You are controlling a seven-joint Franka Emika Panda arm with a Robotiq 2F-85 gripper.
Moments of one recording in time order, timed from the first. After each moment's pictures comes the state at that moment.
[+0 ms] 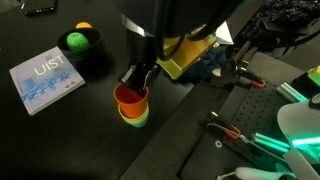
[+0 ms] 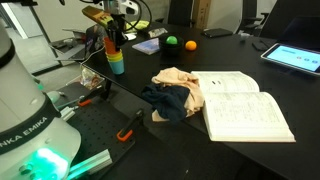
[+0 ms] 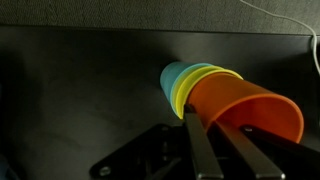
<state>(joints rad) 0.21 0.05 0.32 -2.62 0.58 2.76 -0.08</state>
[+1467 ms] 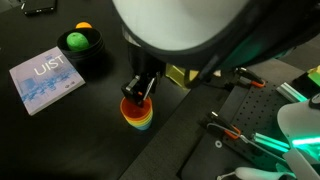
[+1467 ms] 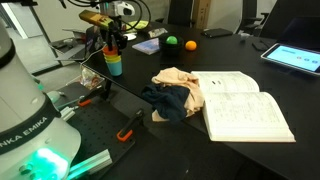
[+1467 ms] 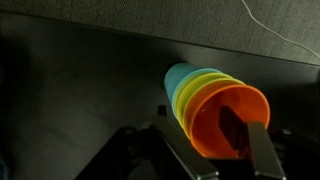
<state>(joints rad) 0.23 0.06 0.32 -2.64 0.45 2.78 -0.08</state>
